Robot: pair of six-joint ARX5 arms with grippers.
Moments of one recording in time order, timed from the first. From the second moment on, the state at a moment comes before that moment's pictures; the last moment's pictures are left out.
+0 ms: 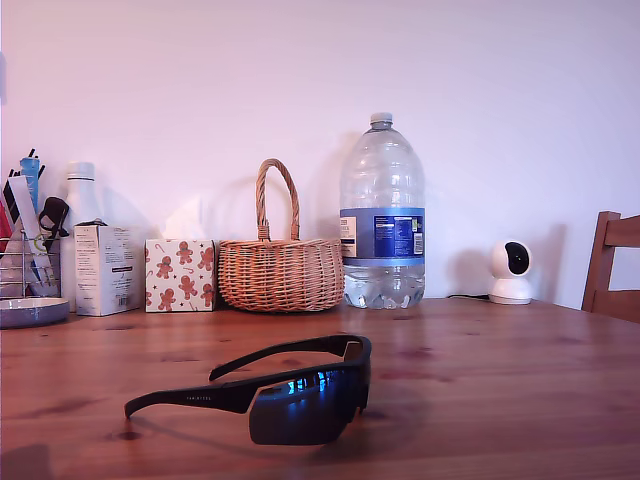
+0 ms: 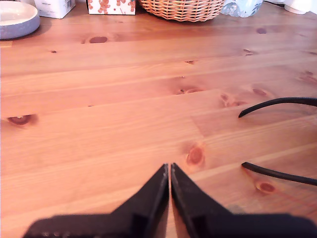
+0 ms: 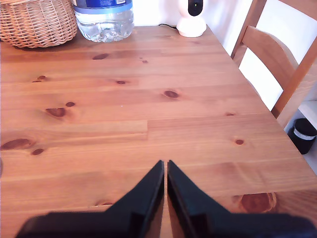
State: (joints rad) left arm -0.06 0.10 0.09 -0.40 0.23 -0.10; right arm 0.21 0.01 0.10 -0.42 0.19 0.03
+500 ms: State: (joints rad) left arm -0.06 0.10 0.09 -0.19 0.29 -0.15; right arm 0.21 0.01 0.10 -0.31 0.15 0.09
